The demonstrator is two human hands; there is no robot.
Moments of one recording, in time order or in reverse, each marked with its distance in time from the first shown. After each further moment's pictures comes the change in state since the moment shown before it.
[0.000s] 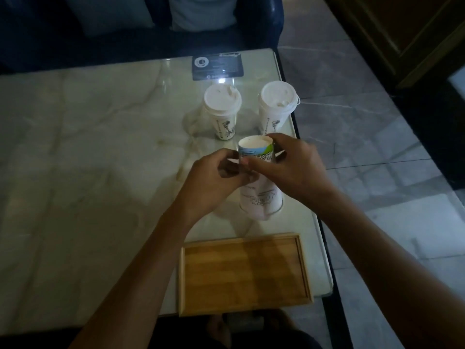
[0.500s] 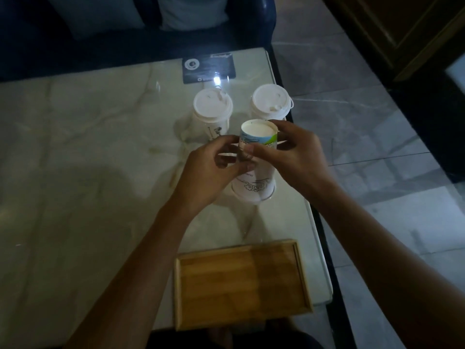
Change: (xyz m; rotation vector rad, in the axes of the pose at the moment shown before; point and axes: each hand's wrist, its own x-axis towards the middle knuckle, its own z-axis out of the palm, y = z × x) left_hand 0.034 0.010 0.001 -0.001 0.040 0.087; right_hand 0.023 0.004 -0.011 0.319 0.060 0.121
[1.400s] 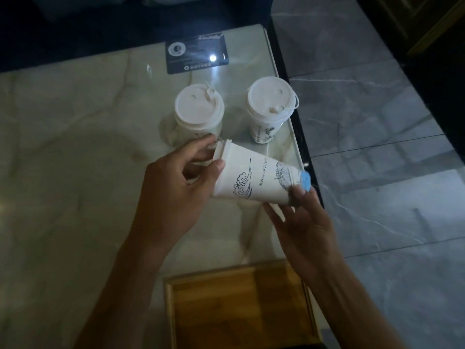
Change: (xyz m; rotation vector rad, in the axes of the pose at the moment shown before) left_hand 0.009 0.019 -0.015 0.211 0.168 0.020; right_hand -0.048 0.068 0.026 1.229 0.166 0.567
